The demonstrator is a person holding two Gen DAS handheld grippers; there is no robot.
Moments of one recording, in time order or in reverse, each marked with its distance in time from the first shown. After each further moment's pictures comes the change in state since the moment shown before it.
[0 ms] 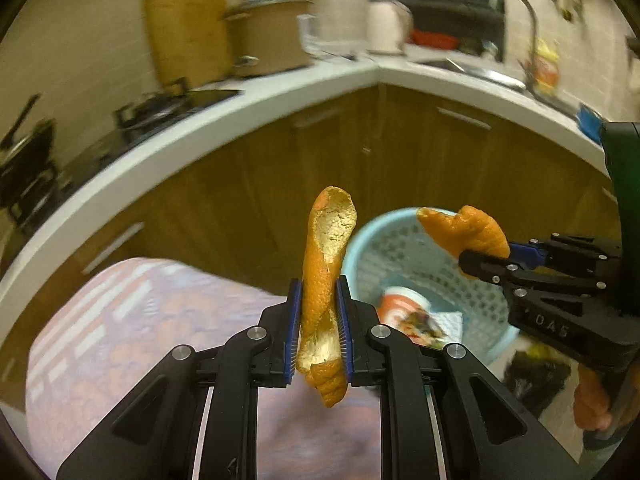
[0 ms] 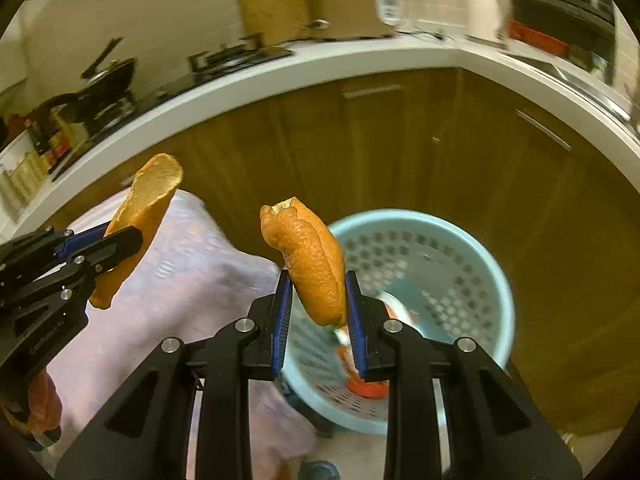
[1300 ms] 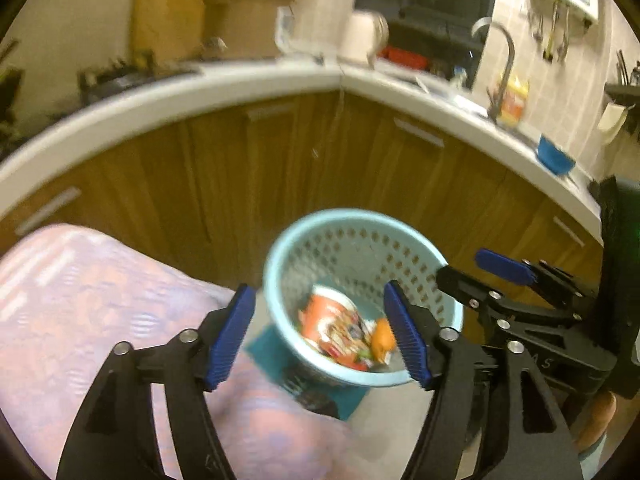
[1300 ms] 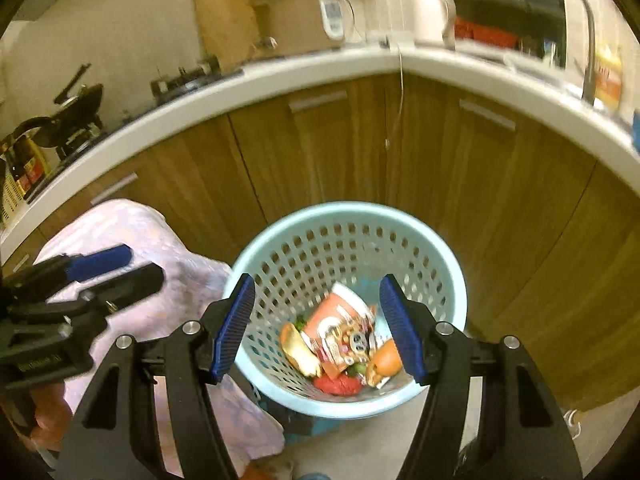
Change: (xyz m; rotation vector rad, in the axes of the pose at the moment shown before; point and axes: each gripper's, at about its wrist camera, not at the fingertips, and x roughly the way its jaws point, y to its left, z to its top) left arm -0.003 0.010 -0.031 -0.137 -0.091 -0.186; right arm -0.027 -0.003 -0.029 0.035 -0.148 -0.118
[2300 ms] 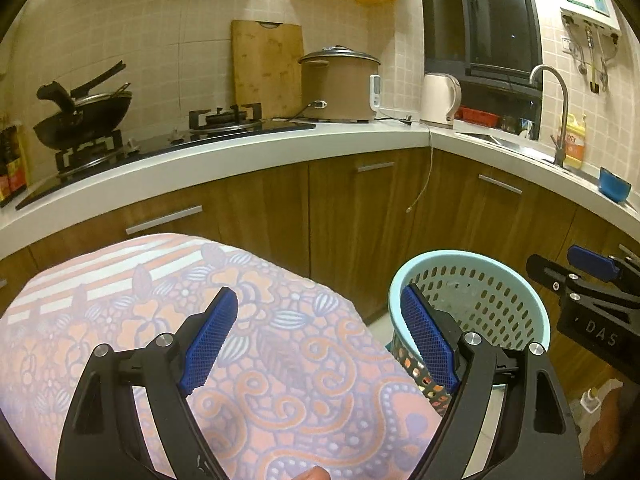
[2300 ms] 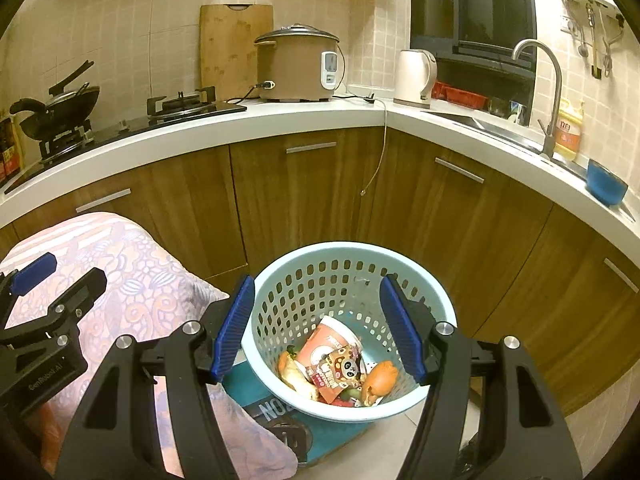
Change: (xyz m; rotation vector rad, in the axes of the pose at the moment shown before) left arm -0.048 0.041 -0.047 -0.039 -0.223 0.295; right arm -0.017 0.058 -0.017 -0.043 -0.137 -0.158
